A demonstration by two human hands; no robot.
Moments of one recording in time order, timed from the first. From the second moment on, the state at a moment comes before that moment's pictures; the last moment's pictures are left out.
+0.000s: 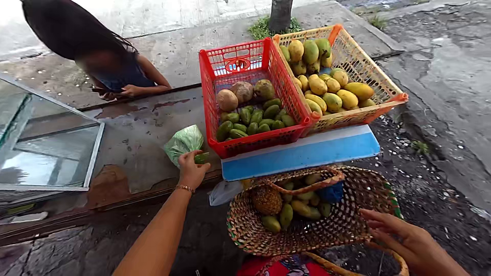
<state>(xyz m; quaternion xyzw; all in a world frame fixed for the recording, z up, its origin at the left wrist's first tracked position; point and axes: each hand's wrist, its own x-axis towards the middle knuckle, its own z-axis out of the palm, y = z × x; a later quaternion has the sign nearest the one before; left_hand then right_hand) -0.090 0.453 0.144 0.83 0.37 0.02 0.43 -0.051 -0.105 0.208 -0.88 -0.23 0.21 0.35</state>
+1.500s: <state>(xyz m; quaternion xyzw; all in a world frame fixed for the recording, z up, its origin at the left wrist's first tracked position) -0.093 0.199 0.009 0.58 0.63 -0.16 0.49 -0.007 -0.201 0.141 -0.88 -0.04 0.29 0.36</state>
